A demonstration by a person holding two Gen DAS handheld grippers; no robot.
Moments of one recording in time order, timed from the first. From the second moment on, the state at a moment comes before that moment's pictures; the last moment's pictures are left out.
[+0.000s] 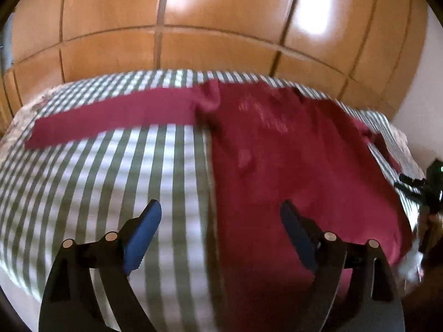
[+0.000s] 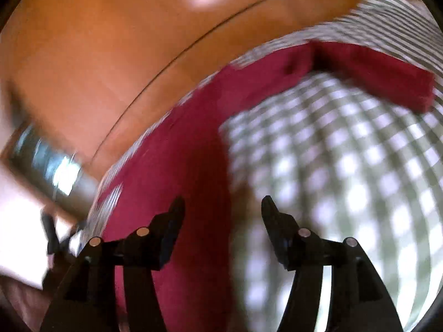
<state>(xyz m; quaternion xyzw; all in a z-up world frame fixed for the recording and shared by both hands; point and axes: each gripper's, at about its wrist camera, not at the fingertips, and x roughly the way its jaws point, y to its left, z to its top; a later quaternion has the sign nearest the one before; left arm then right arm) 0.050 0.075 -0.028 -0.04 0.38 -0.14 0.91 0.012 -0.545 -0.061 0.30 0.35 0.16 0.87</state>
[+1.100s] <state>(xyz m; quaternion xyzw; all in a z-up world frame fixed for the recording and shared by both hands) 0.145 0.042 -0.090 -0.09 0.42 -0.06 0.90 0.076 -0.805 -0.094 0.57 0.20 -0.22 0.77</state>
